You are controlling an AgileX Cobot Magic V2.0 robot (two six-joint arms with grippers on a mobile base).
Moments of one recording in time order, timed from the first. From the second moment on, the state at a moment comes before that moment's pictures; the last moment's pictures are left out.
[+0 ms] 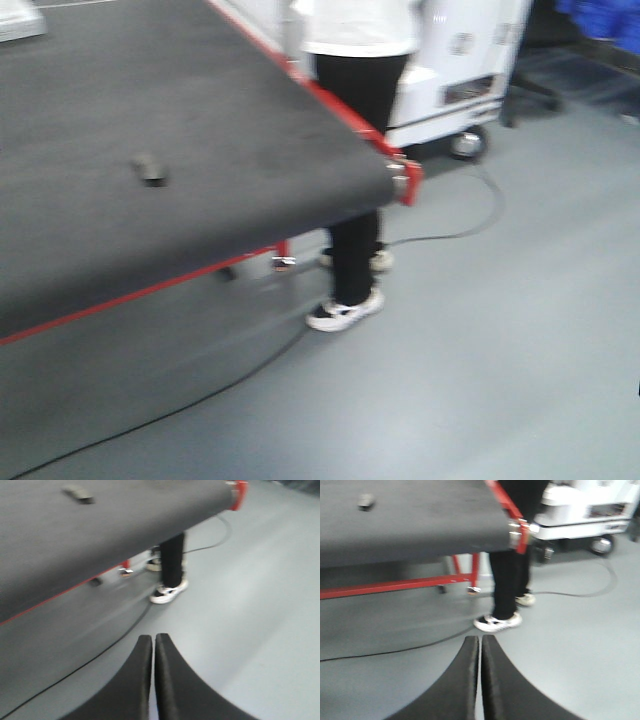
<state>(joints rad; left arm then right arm) -0.18 0.32 -0.38 -0.14 0.62 0.07 0.21 0.36 -0.40 0.06 0.51 -0.09</state>
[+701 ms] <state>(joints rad) -0.18 0.32 -0.38 -0.14 0.62 0.07 0.21 0.36 -0.40 0.06 0.51 -0.09</state>
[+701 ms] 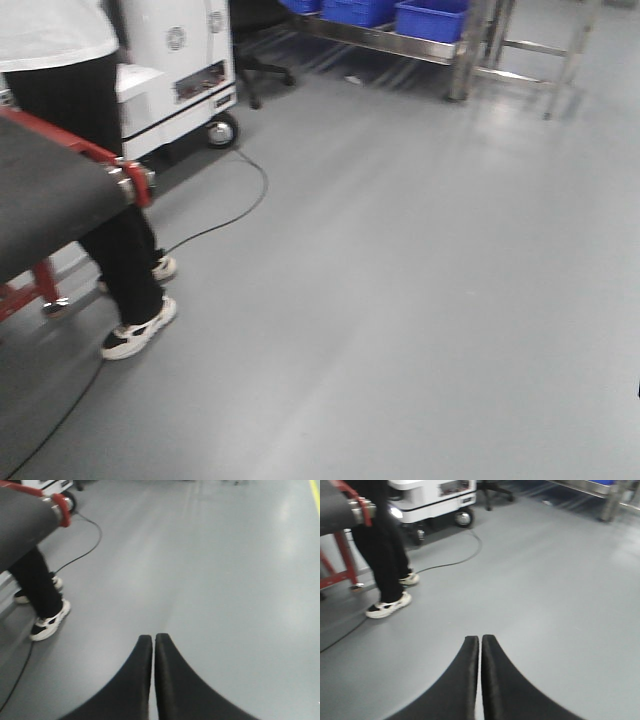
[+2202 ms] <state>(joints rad) -0.18 0.32 -0.38 -0.14 0.62 0.07 0.21 0.36 -0.40 0.06 0.51 -0.09</state>
